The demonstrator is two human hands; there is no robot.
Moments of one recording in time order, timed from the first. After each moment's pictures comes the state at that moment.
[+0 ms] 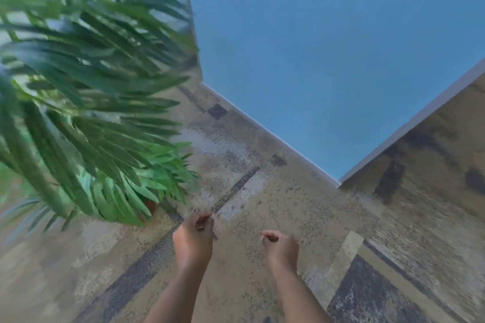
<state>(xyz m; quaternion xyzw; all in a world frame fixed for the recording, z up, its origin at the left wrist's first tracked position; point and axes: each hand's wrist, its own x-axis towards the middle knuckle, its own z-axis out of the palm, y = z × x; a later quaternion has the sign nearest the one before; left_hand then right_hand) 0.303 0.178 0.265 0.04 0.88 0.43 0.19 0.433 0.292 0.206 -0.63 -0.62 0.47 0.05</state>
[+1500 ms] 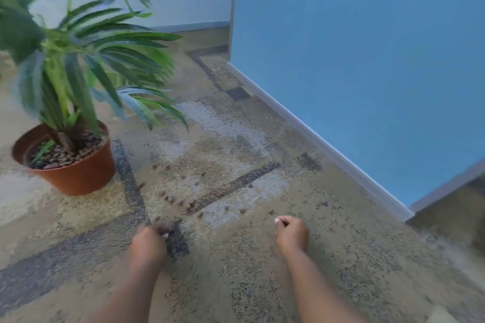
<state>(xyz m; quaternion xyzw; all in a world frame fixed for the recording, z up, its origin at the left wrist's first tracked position) 0.222 0.159 -0.222 -0.02 0.94 0.31 0.13 0.369 0.427 -0.187 -0.56 -0.72 0.39 0.10</state>
